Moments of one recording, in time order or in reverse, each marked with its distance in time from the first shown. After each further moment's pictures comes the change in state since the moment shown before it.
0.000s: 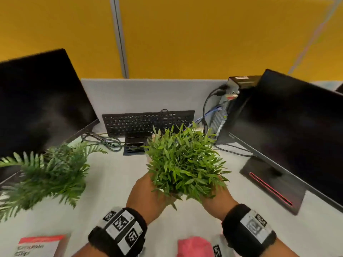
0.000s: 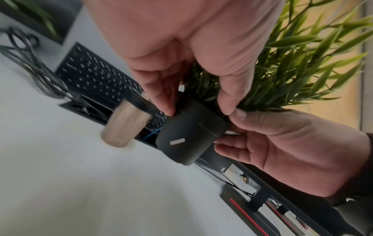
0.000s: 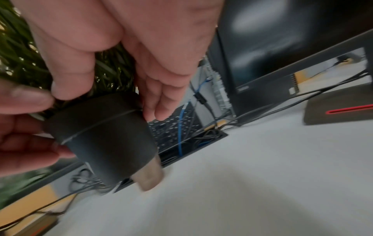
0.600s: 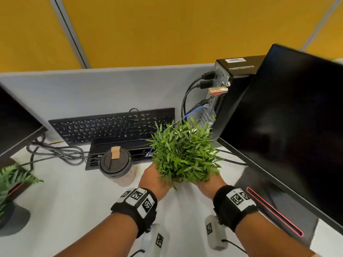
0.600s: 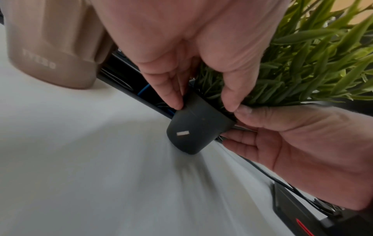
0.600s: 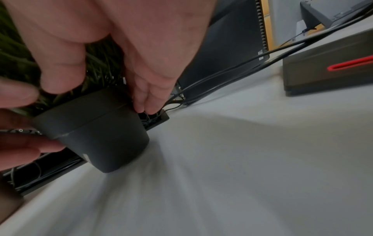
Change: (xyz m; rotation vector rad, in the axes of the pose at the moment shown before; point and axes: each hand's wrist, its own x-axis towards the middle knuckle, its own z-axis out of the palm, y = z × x) left_hand 0.189 -0.009 0.137 0.154 -0.059 -0.096; right_hand 0.139 0.168 -0.021 0.070 0.017 0.068
